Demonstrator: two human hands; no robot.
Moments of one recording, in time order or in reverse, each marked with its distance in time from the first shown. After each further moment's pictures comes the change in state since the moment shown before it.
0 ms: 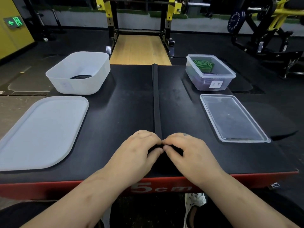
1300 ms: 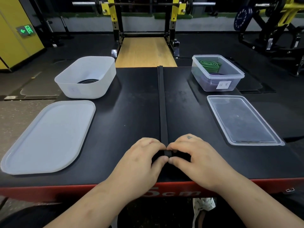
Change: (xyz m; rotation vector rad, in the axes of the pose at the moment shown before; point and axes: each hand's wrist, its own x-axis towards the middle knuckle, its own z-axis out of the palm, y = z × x) left_hand -0.015 0.005 -0.002 -0.059 0.008 -0.105; right_hand 0.007 0.007 -0.009 -0.038 -0.148 -0.103
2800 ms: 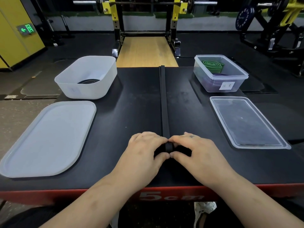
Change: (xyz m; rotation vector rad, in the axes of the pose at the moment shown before) left_hand 0.022 -0.014 0.001 0.080 0.038 0.029; right_hand 0.012 0.002 0.005 0.048 0.021 0.165
